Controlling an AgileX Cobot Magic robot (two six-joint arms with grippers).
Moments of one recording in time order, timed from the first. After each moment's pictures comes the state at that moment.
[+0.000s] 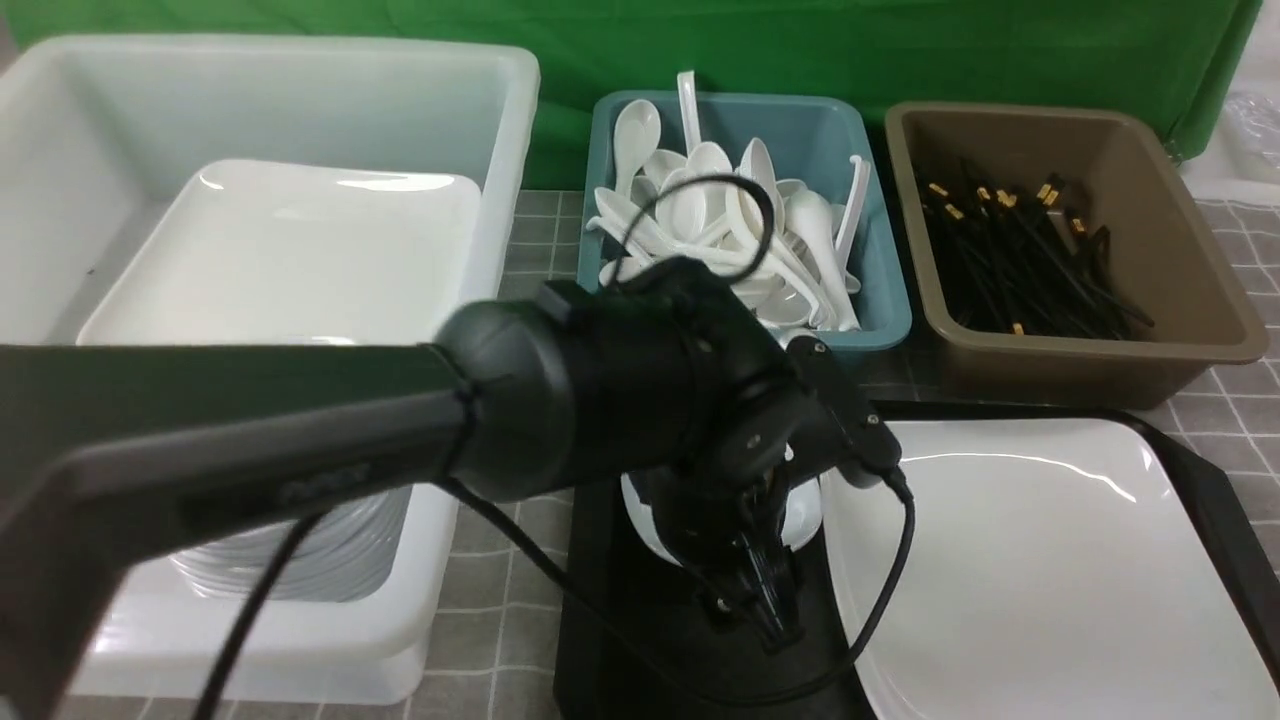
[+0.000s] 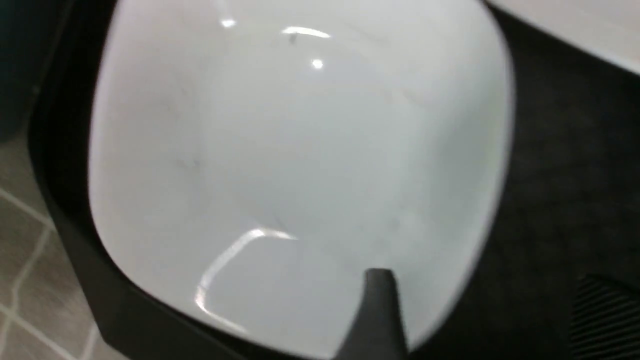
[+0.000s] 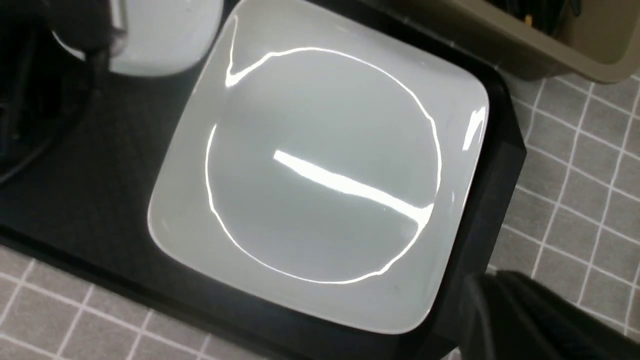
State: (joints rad) right arm 0.36 0.95 -1.16 -0.13 1.14 -0.04; left arm -0.88 1.94 -1.38 0.23 0.80 0.10
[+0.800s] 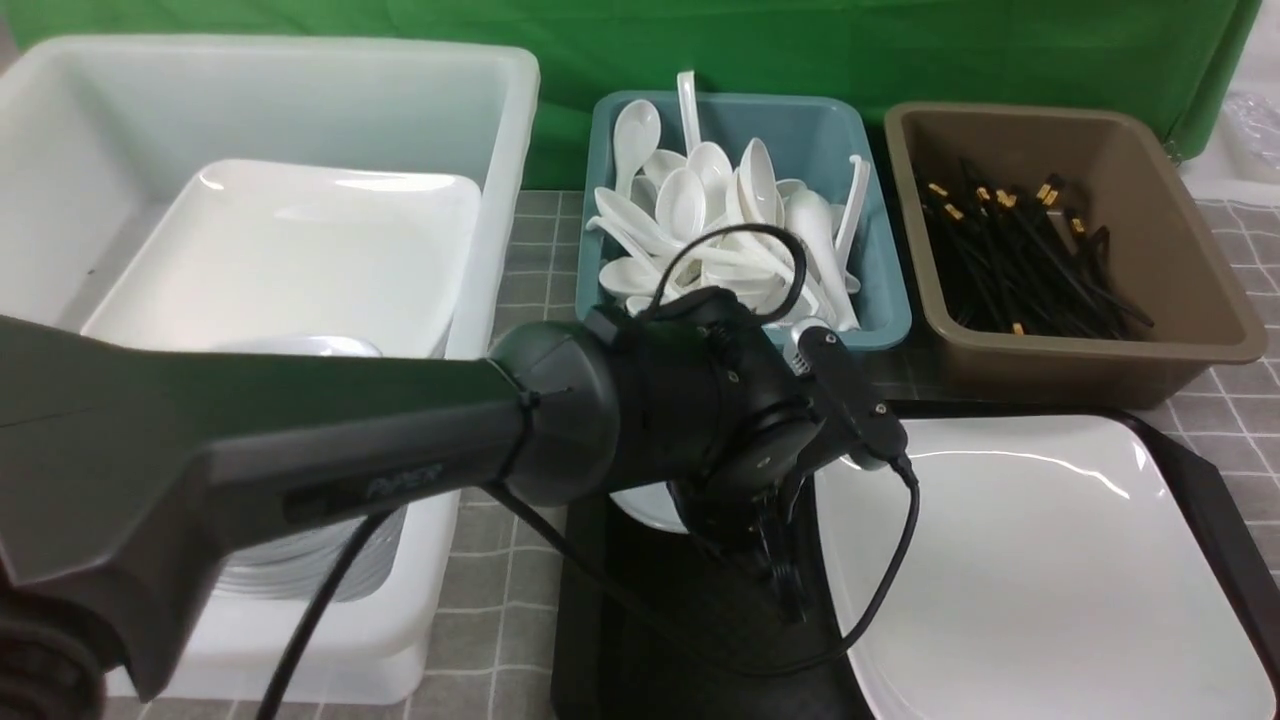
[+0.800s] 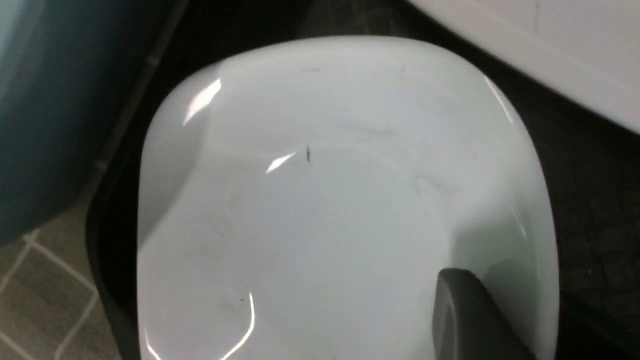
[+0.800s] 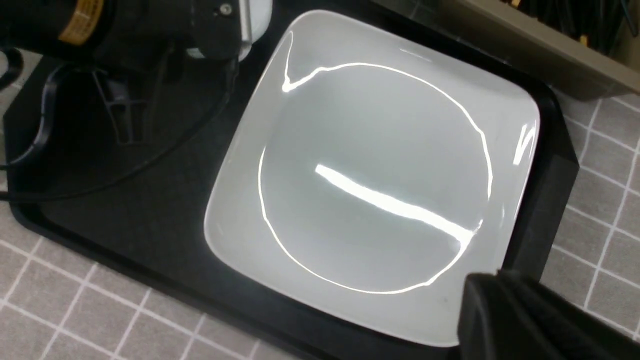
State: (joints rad) right arm 0.36 0.95 -1.15 -0.03 1.11 -0.07; left arm -0.87 1.99 -1.41 0.29 0.73 0.03
